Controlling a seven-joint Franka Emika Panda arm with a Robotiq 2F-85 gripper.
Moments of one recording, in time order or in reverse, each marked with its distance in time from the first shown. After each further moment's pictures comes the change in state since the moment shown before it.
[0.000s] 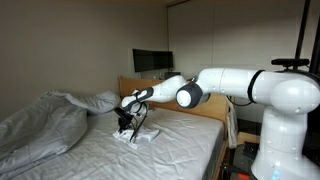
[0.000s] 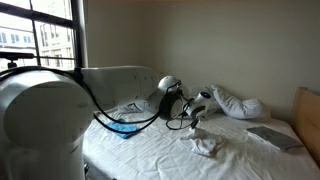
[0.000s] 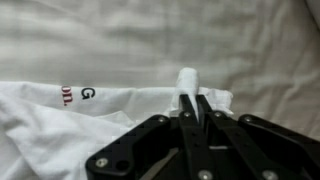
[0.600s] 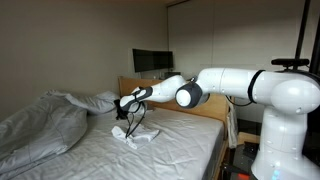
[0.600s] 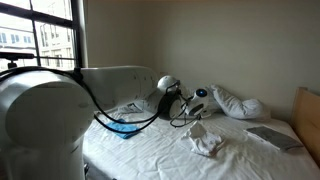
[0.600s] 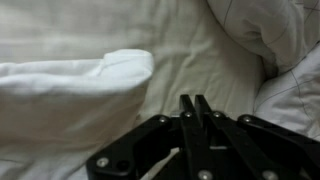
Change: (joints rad) arm 0.011 -0.003 0.022 0.005 0.001 0.387 -0.036
